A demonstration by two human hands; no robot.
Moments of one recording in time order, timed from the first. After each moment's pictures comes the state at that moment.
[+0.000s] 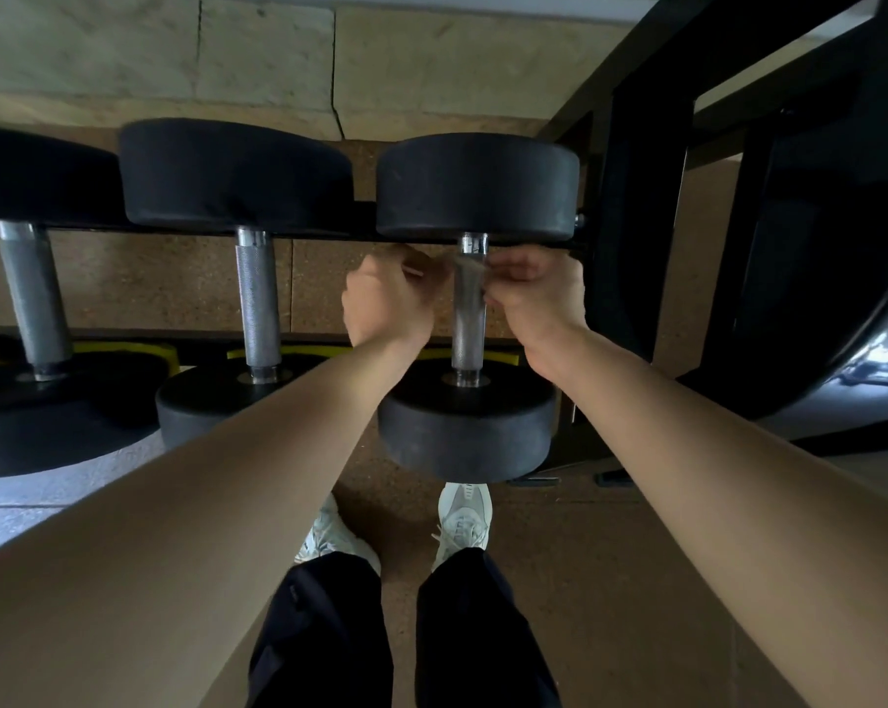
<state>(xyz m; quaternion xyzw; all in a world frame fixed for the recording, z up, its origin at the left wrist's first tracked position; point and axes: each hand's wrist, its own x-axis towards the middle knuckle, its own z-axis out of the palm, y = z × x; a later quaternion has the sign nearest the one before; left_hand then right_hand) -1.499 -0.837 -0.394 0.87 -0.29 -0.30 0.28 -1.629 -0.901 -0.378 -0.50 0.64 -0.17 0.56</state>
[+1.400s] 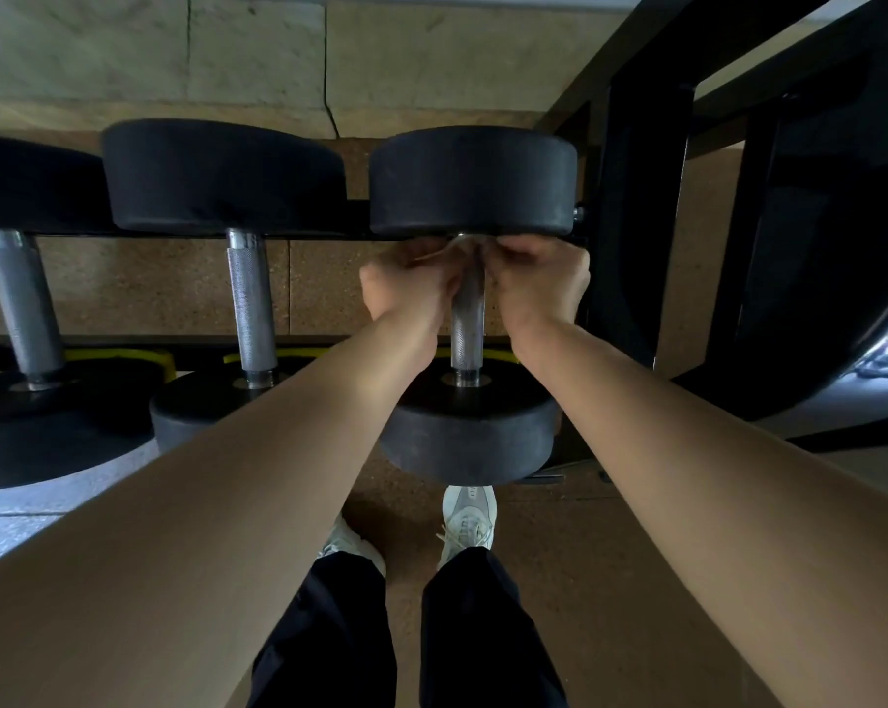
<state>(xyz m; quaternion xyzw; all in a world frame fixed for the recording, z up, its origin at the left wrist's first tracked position) -1.520 -0.859 -0.376 0.73 0.01 -0.47 0.49 -1.614 -0.902 -0.381 -0.50 0.69 -0.25 0.45</state>
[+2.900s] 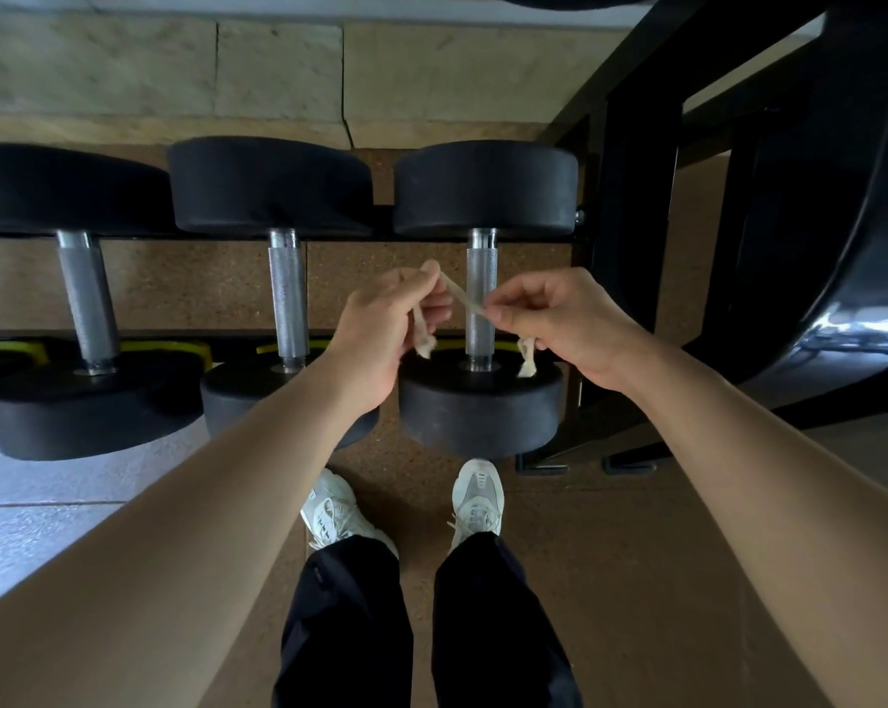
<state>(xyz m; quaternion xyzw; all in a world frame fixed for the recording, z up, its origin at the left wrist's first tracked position) -1.480 -0.788 -0.325 0.63 -0.10 -0.62 0.45 -1.661 -0.885 -0.315 -0.59 0.49 -0.01 0.64</state>
